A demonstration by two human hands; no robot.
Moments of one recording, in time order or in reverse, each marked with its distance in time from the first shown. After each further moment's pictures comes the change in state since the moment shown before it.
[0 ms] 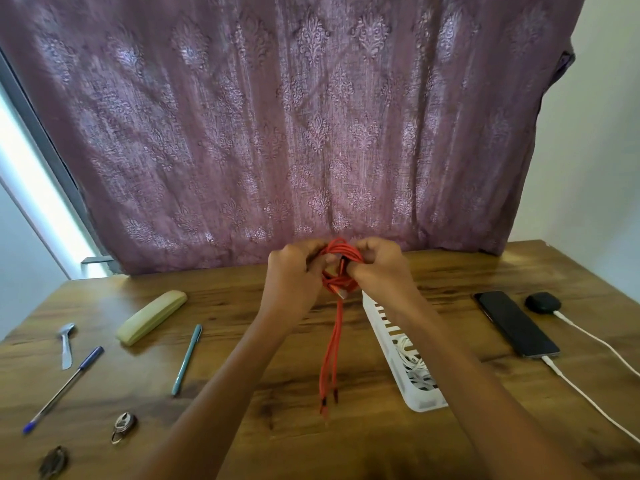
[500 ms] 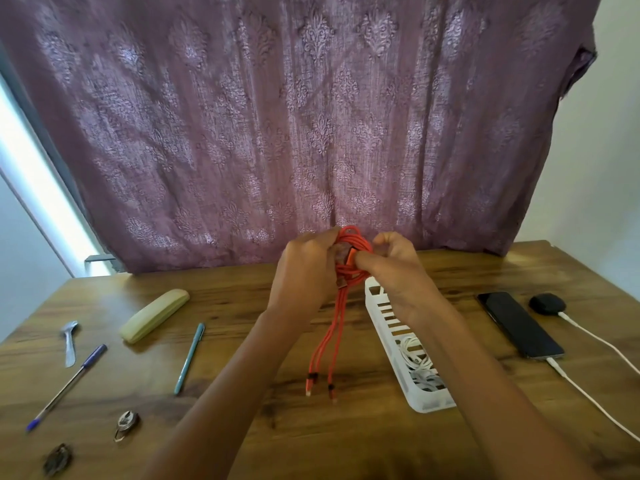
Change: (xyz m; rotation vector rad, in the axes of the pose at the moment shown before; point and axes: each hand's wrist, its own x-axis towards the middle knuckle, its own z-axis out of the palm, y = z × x) left_hand 0.009 -0.001 0.009 0.243 0.113 0.314; right_hand 0.001 -0.005 -0.006 0.306 0.016 0.110
